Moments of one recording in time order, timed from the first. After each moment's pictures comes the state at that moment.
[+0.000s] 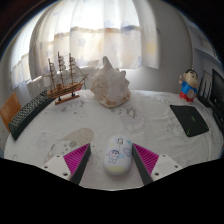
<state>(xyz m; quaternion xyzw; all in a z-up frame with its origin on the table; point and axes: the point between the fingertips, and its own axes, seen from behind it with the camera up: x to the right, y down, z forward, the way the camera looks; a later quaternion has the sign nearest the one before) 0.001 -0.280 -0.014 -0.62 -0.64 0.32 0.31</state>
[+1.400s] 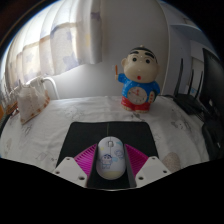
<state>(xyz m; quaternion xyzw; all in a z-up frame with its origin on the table) -0.123 0.126 -0.016 -0.65 -0.63 0.29 0.31</state>
